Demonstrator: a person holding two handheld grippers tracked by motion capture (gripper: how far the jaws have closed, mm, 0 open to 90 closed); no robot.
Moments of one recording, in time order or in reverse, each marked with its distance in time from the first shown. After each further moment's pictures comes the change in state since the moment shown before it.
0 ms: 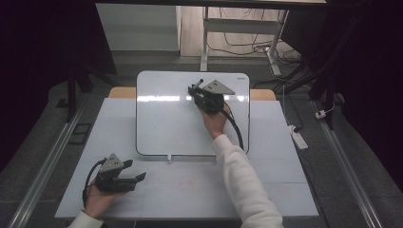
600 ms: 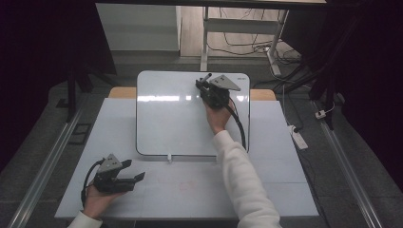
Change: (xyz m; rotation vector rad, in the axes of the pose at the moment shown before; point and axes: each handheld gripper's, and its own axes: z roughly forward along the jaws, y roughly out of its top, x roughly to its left) left arm 0.002 -0.001 -0.002 -0.012 -0.001 -0.003; right arm -0.017 0.011 -0.007 -0.016 -0.128 0.055
